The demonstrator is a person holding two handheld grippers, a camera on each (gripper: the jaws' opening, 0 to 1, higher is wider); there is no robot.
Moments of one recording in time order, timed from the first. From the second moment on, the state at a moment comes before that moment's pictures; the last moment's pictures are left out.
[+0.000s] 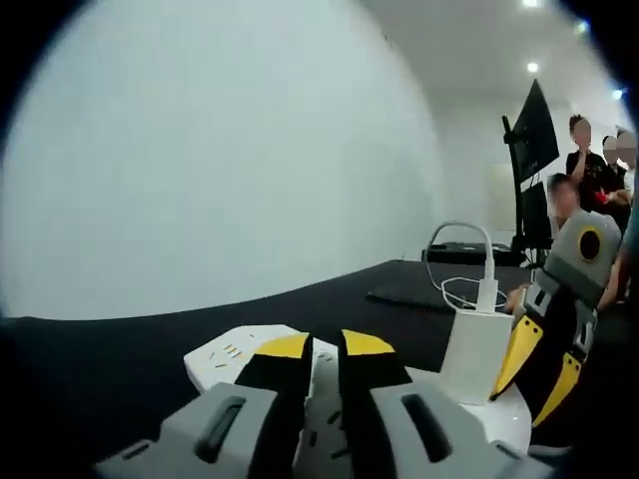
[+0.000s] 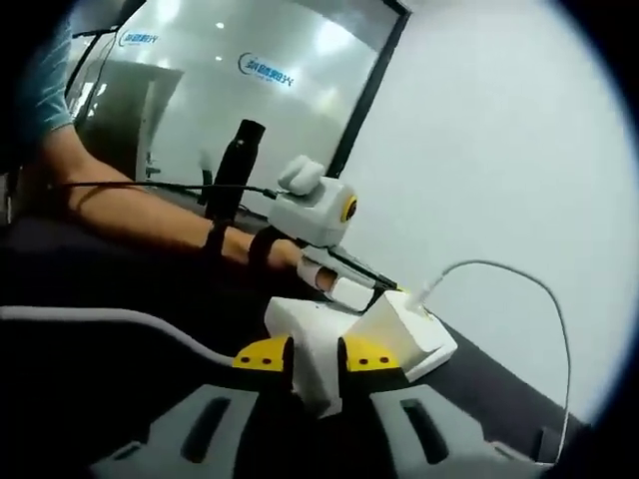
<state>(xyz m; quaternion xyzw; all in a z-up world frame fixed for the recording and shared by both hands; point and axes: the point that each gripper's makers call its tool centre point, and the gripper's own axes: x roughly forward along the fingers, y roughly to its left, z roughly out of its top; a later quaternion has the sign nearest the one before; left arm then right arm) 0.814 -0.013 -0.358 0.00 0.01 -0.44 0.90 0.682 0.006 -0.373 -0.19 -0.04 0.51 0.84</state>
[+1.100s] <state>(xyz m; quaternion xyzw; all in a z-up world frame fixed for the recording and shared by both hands) 0.757 0.039 -0.314 -0.05 0.02 -0.37 0.93 0.575 -0.035 -0.296 0.03 -0.04 0.51 0.86</state>
